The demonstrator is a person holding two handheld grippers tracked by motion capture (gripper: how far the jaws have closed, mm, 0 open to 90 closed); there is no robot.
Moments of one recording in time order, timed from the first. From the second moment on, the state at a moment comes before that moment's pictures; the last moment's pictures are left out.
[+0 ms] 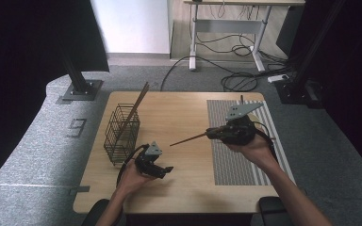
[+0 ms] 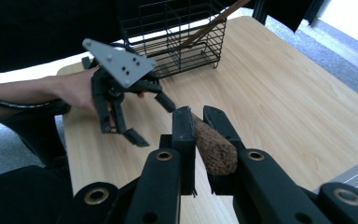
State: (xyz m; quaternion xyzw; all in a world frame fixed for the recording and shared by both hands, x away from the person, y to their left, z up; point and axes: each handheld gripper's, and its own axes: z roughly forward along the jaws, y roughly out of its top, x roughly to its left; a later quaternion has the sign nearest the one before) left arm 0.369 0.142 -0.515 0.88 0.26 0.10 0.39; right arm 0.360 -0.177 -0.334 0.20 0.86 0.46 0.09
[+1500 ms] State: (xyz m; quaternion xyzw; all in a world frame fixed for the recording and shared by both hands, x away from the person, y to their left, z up) left arm 0.347 0.121 -0.499 0.86 0.12 0.13 0.47; right arm 0.358 -0.149 -0.377 0.20 0.87 0.44 0.03
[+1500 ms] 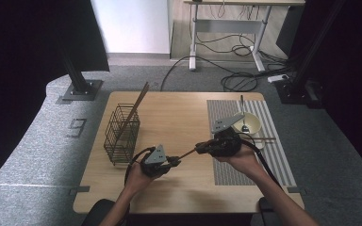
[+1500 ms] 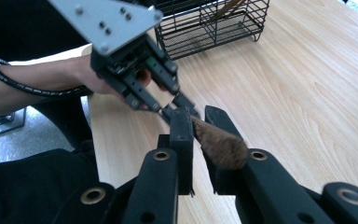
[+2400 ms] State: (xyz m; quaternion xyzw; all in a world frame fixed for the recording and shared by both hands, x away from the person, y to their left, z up) left arm 0.344 0.115 -0.504 0.88 0.13 0.09 0.46; right arm 0.368 -0.137 -0.384 0.24 0.87 0.40 0.17
